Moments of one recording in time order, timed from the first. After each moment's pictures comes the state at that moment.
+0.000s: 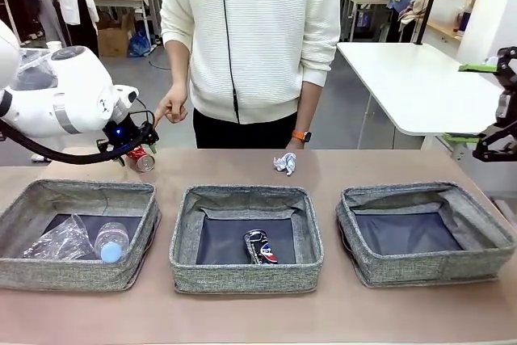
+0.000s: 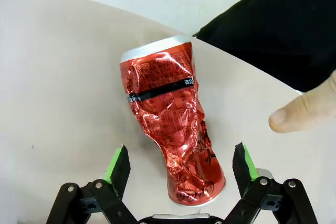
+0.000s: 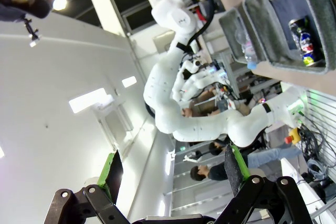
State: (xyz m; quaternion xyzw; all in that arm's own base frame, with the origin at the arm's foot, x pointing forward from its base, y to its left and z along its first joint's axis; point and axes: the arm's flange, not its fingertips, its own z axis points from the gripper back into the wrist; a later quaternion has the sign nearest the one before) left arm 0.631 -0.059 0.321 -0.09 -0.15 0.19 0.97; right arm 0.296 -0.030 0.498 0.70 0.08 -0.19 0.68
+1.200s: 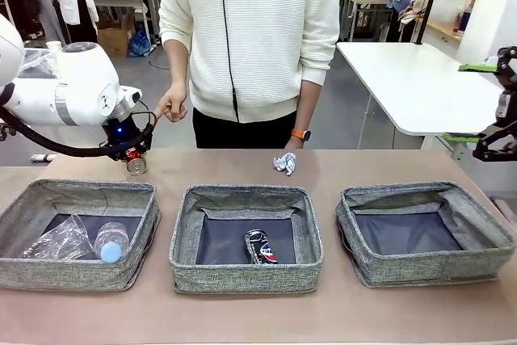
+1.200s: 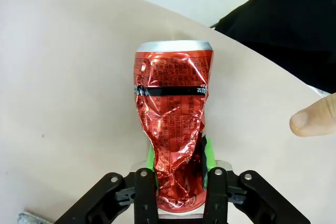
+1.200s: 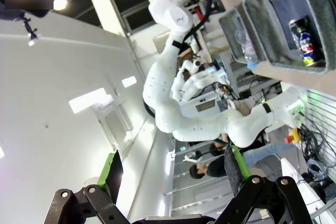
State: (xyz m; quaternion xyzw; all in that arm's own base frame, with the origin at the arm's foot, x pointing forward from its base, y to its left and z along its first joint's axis) left arm 0.635 -0.064 0.323 -0.05 -0.11 0.20 0.97; right arm 0.296 -0.030 0.498 0.70 0.08 -0.19 0.68
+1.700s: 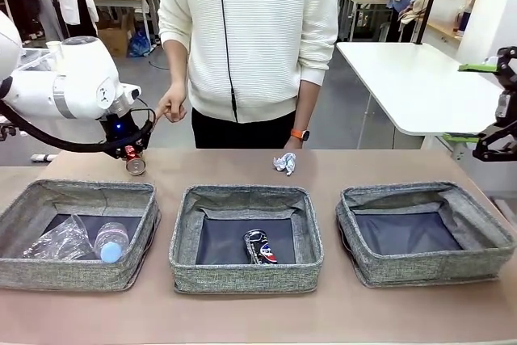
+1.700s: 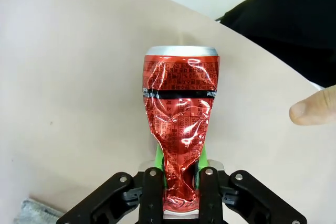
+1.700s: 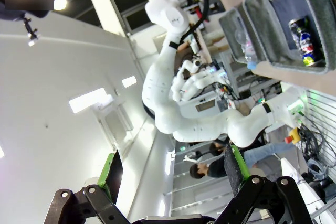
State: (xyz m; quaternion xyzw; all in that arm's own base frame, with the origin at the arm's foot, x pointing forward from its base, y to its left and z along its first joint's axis) left arm 0.634 -0.058 0.337 -0.05 -0.09 0.21 0.97; right arm 0.296 -0.030 0.498 0.70 0.08 -0.19 0.68
